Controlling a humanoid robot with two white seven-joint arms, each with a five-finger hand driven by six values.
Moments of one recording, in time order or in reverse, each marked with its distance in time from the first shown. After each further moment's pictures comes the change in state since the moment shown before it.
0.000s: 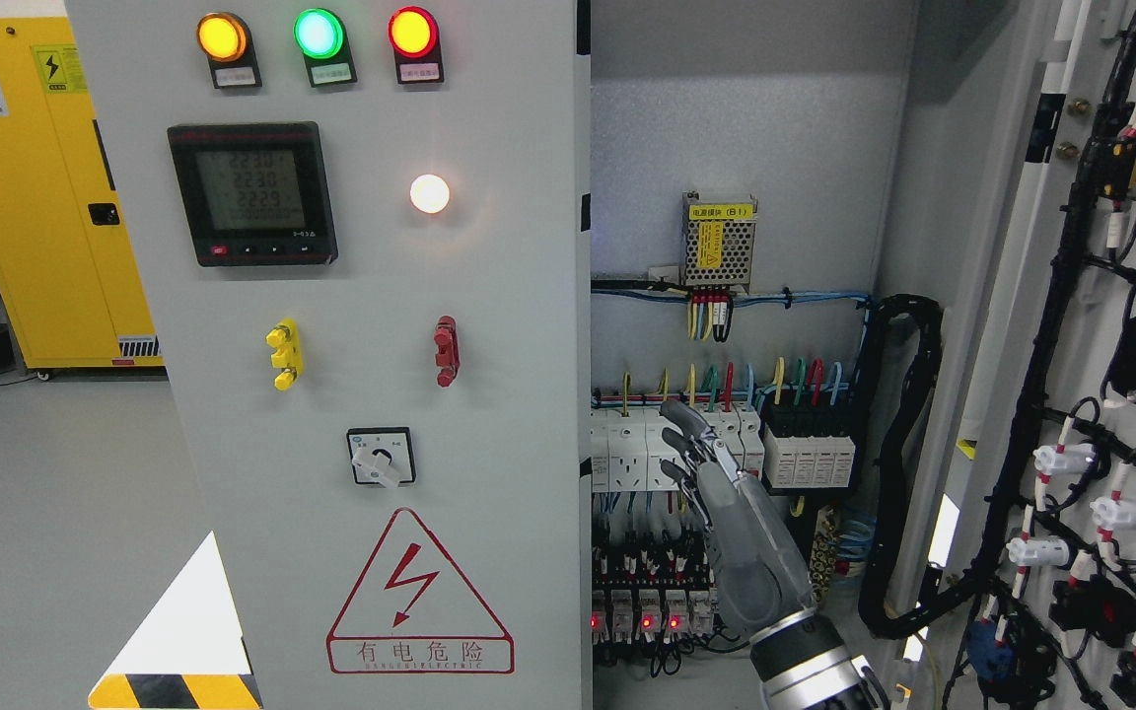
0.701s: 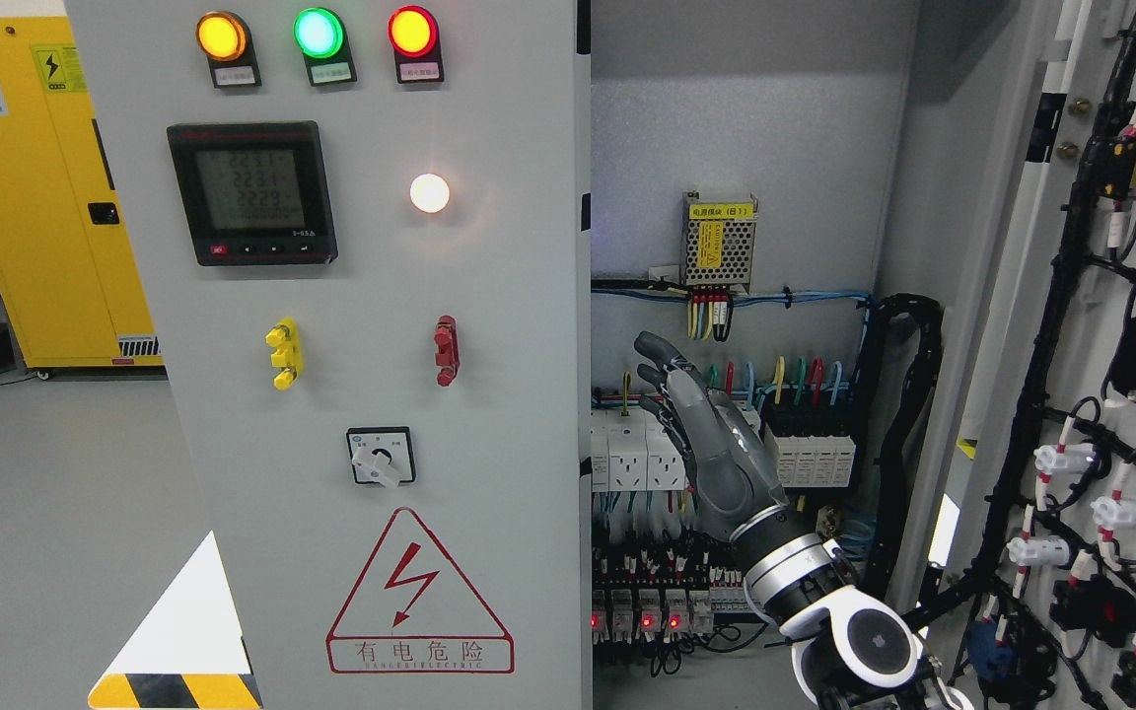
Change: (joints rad) left arm 0.001 0.000 0.000 0.000 0.000 -0.001 0.000; right arm -0.191 0.003 -0.031 0.188 -0.065 0.127 0.088
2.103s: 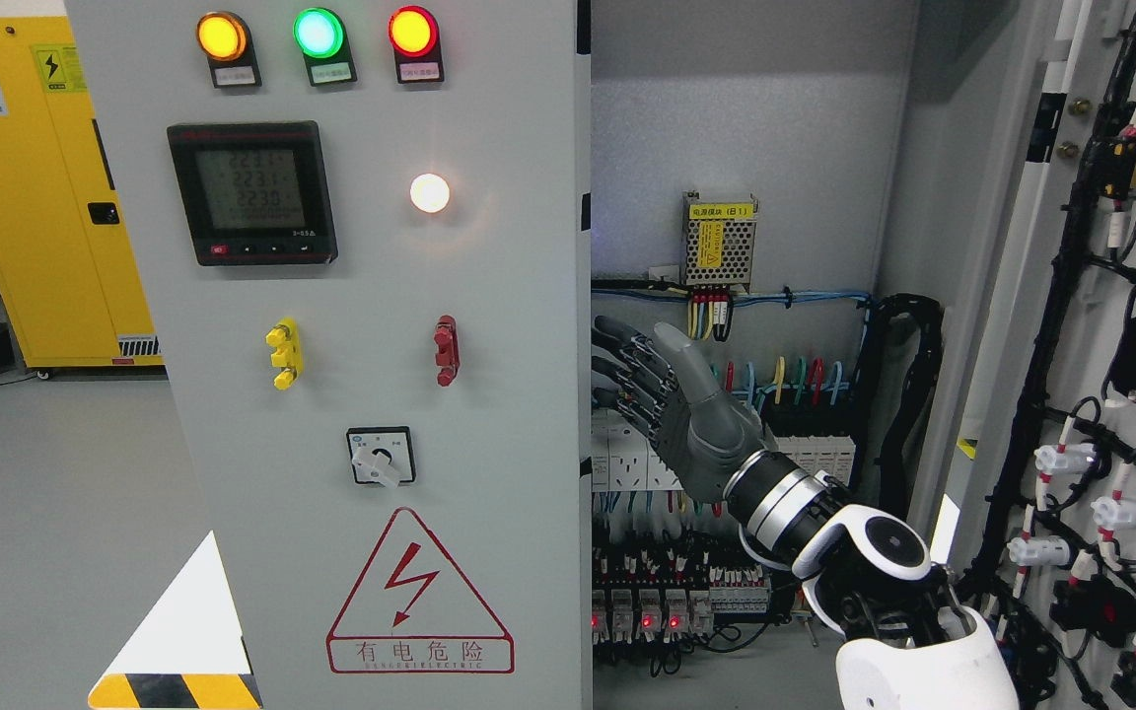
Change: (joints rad) left arm 0.000 0.000 0.001 0.000 0.000 0.002 0.000; right arm -0.137 0.012 -0.075 0.106 -0.142 0.193 0.253
